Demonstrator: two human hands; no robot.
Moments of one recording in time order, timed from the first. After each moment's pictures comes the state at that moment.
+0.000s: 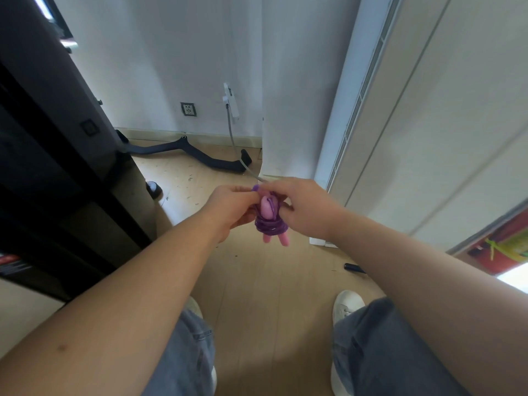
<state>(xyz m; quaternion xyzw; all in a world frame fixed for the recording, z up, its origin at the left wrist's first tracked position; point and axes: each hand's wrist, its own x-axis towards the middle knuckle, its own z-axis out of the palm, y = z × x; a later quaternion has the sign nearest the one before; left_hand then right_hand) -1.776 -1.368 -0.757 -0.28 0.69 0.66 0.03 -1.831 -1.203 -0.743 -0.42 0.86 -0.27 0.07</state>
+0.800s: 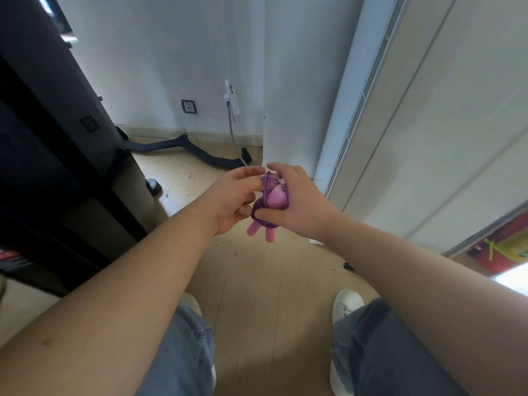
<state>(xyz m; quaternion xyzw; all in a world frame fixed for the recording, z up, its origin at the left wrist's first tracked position) -1.778 -1.370 -0.739 -0.20 0.62 0.76 0.05 -1.834 -1.214 -0.765 -0.35 0.84 -0.40 0.08</state>
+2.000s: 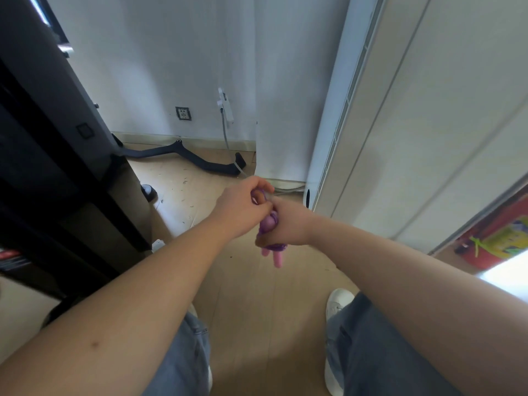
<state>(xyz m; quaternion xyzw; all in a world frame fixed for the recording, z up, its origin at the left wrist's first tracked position) -1.766 -1.346 -0.758 -0.08 0.90 0.43 -0.07 -1.829 -1.212 -0.786 -0.30 0.87 -0.26 0.29</state>
